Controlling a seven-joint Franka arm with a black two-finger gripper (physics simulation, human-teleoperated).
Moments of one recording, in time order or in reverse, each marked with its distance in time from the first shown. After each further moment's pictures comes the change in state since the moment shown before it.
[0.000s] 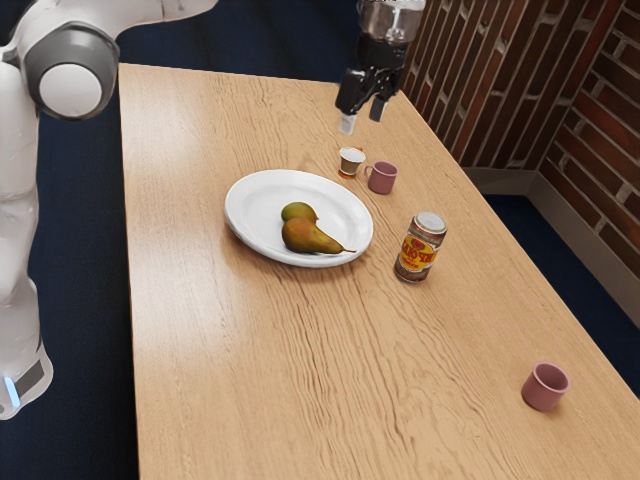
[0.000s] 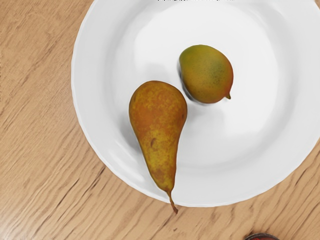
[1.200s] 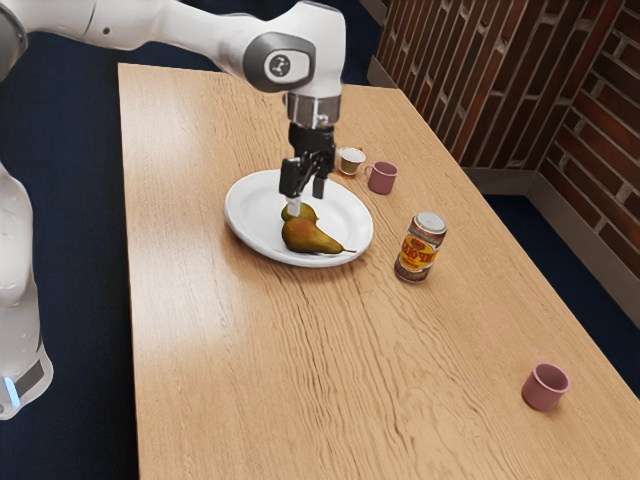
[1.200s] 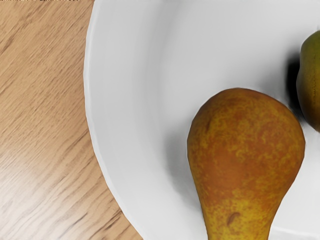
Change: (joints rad) arm 0.153 -0.359 -0.106 -0.862 -0.158 0.551 -0.007
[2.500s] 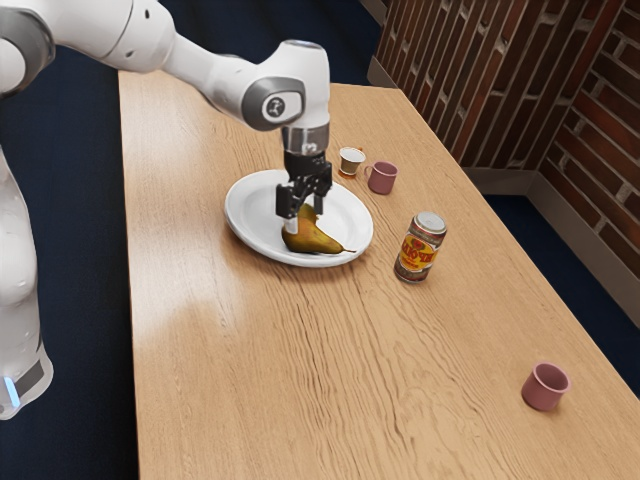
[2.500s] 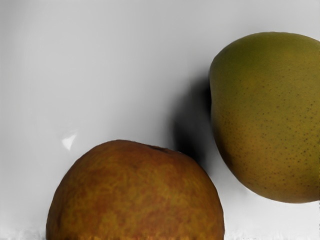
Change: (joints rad) arm 0.118 0.069 -0.044 -0.136 -0.040 0.286 0.218
